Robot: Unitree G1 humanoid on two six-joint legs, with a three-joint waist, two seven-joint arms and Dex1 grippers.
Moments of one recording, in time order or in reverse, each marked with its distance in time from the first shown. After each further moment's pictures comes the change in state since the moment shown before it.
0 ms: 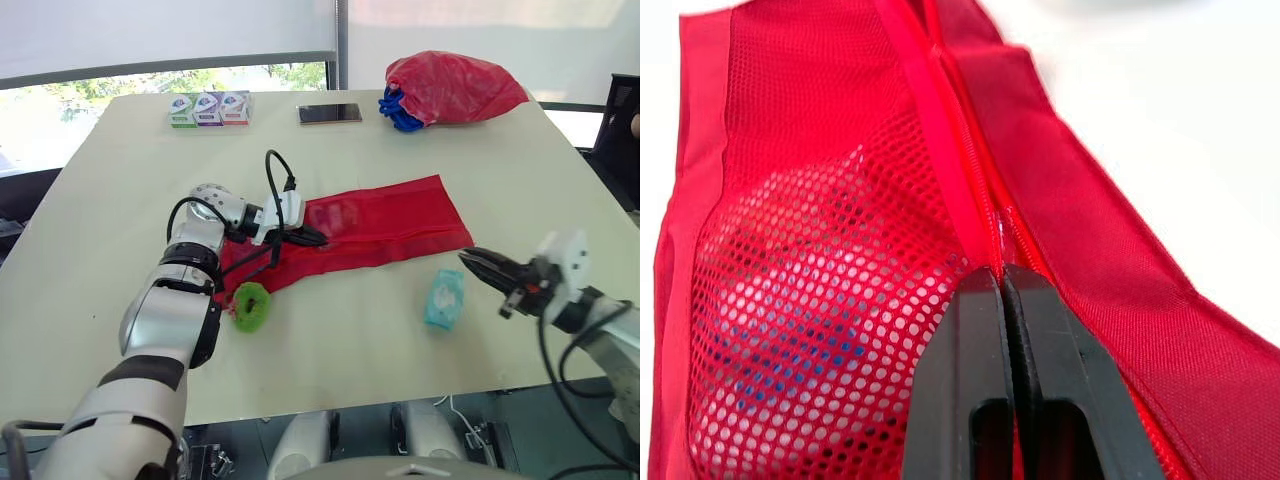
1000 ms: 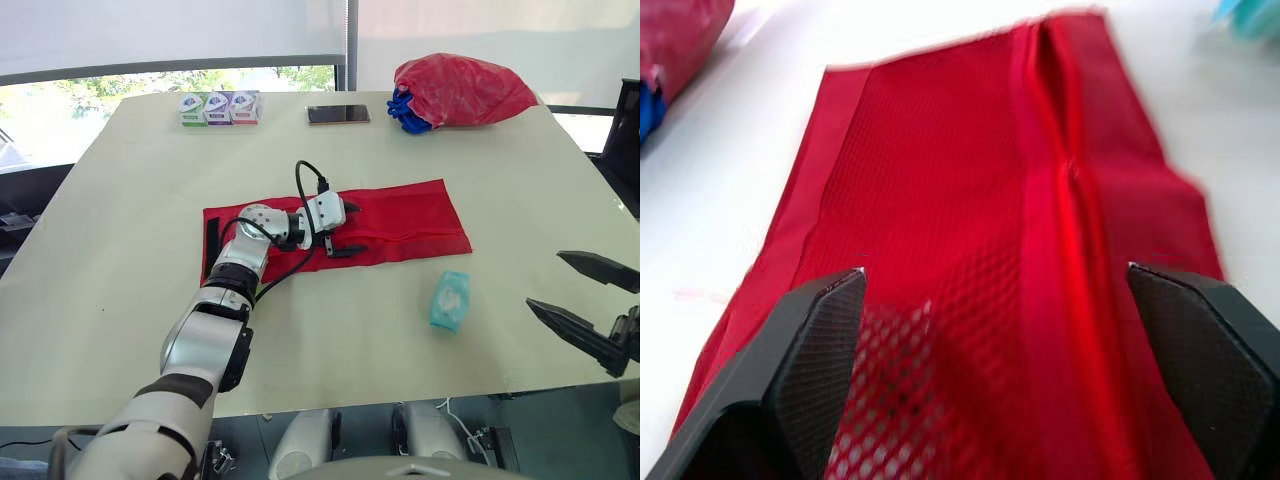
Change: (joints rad) left arm 0.154 -0.183 -0.012 -0.258 0.064 0.149 0.438; right arm 0.320 -0.154 -0.400 -0.112 0.323 -0.001 0.091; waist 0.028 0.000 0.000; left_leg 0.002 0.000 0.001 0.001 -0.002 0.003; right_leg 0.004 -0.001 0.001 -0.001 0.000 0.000
